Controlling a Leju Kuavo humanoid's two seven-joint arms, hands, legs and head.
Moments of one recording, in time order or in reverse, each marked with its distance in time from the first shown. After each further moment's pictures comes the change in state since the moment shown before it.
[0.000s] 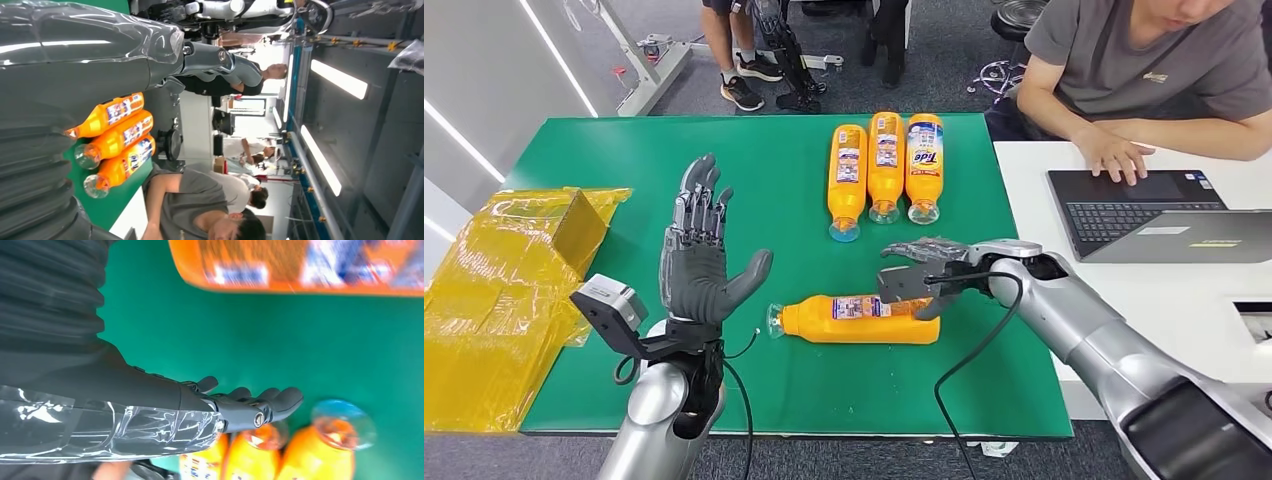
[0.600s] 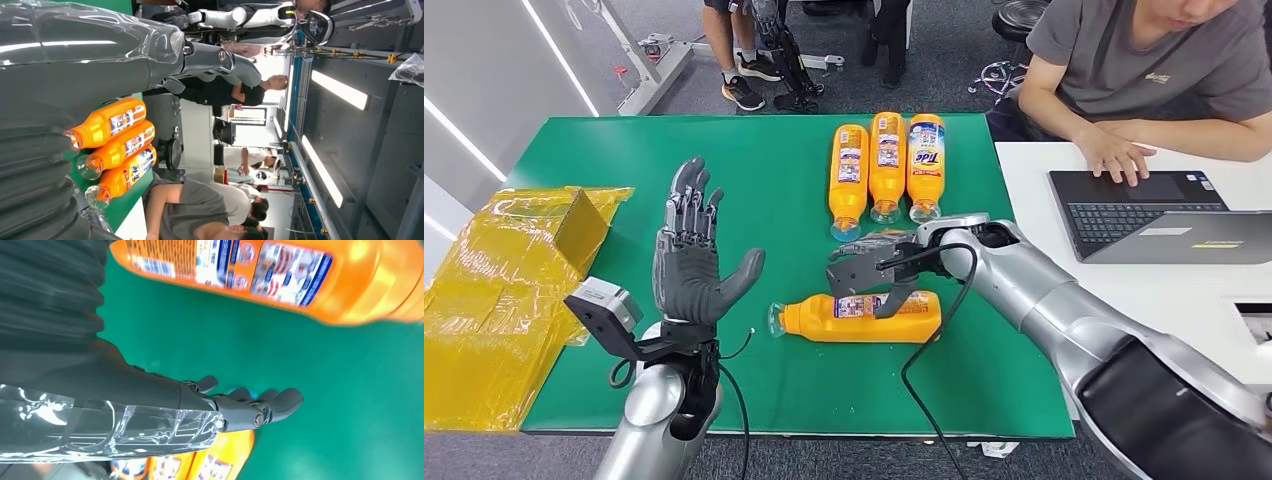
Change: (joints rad) left arm 0.005 0.016 0.001 0.000 0.008 0.037 -0.010; right arm -0.147 0.162 0.135 0.141 -0.101 0.132 -0.057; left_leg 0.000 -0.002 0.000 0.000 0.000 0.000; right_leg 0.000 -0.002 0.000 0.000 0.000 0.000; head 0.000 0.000
